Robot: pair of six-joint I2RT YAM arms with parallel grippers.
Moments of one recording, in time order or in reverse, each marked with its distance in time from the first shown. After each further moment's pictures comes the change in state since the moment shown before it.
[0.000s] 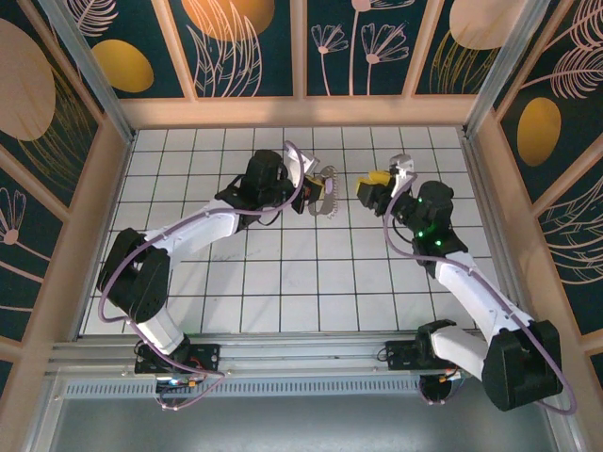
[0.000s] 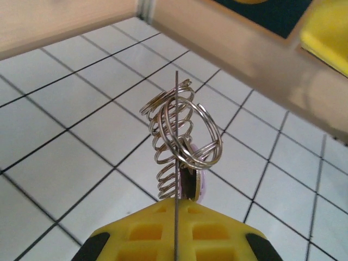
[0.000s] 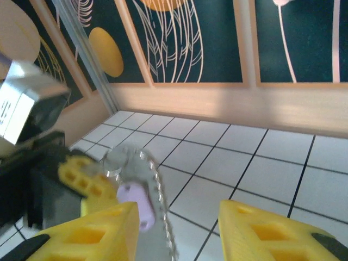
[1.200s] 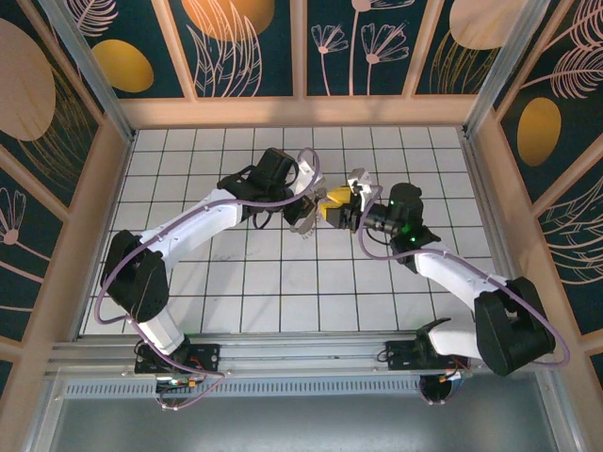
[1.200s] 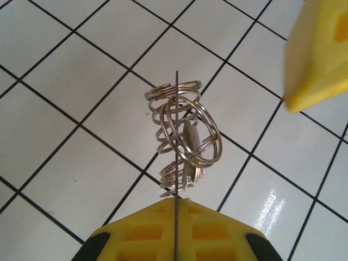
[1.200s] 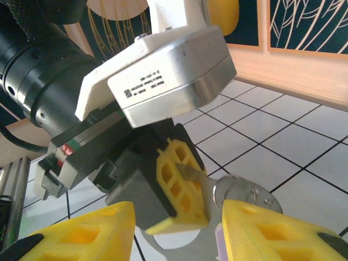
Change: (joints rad) left arm -0.044 0.013 0.190 -0.570 -0.108 0.204; right arm 0.148 0.222 0.011 0.180 -0.286 -0.105
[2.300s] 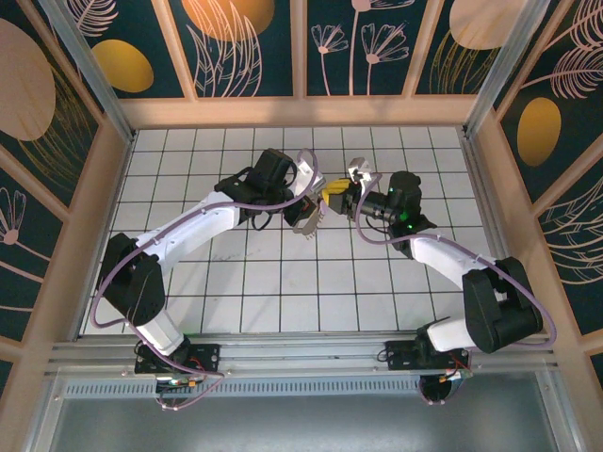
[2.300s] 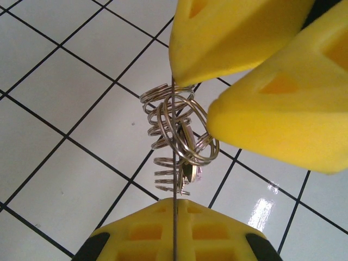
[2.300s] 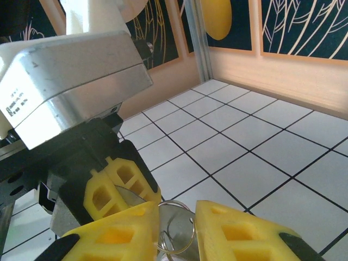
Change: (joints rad) left arm -0.005 -0.028 -0.031 0.042 0.046 -0.001; right arm -0.058 0.119 0.074 0.051 -0.060 0.009
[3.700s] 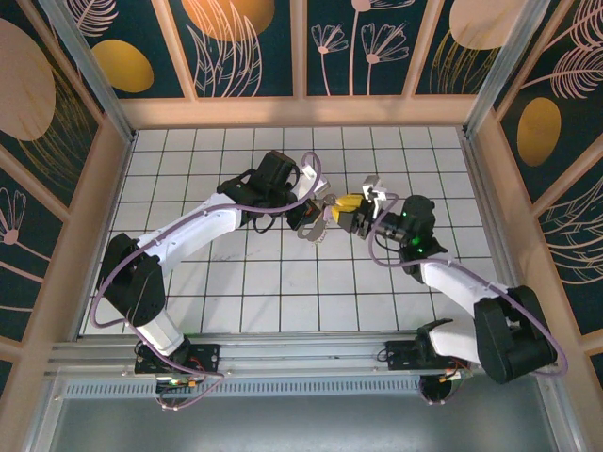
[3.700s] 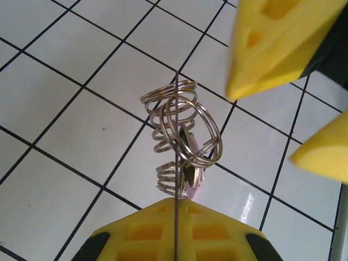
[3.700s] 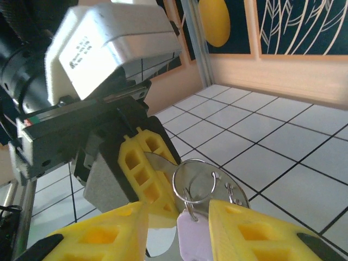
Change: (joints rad) left arm -0.017 0.000 -0.005 0.005 0.072 0.005; right arm -0.027 -0.196 -0.229 0.119 0.010 0.099
